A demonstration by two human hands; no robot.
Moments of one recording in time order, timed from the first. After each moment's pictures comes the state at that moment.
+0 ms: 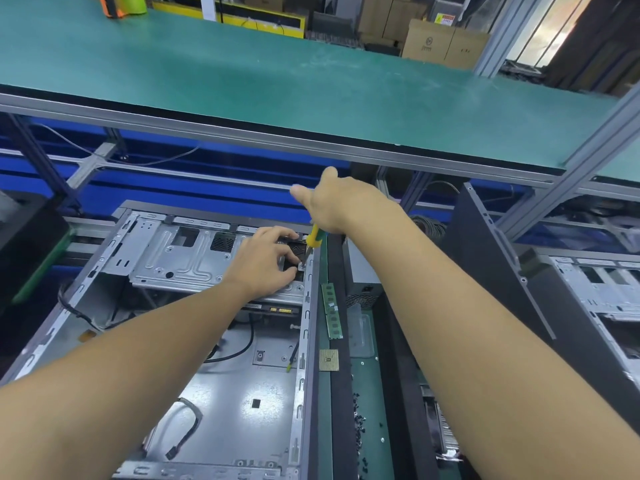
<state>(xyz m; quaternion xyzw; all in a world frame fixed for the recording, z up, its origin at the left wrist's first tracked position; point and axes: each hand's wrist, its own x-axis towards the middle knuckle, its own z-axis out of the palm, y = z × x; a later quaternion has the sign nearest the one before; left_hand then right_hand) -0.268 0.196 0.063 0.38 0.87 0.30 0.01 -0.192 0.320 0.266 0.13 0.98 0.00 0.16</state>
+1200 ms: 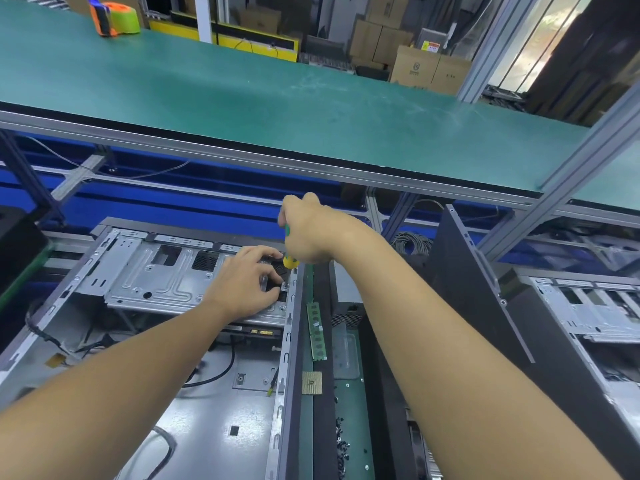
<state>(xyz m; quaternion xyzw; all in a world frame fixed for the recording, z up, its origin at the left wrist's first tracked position) -0.272 0.196 0.056 0.39 0.87 0.31 0.00 -0.190 0.317 0.269 0.11 0.97 -0.13 0.17</state>
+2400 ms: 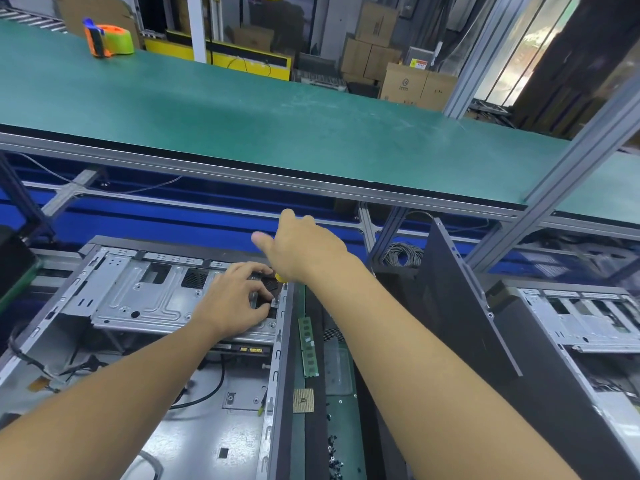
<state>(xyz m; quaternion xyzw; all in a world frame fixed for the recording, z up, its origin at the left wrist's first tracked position) -0.275 0.196 0.051 0.39 0.87 0.30 -0.02 -0.187 0.315 0.260 0.16 0.97 -0.14 0.10</state>
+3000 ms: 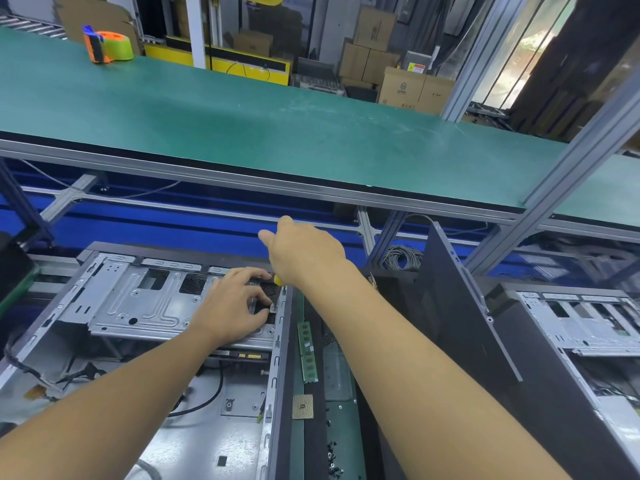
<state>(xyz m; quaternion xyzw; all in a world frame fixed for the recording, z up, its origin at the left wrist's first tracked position) -0.277 0.197 0.051 0.40 0.87 0.30 -0.02 -0.189 0.315 0.259 0.14 0.98 -0.09 0.09</state>
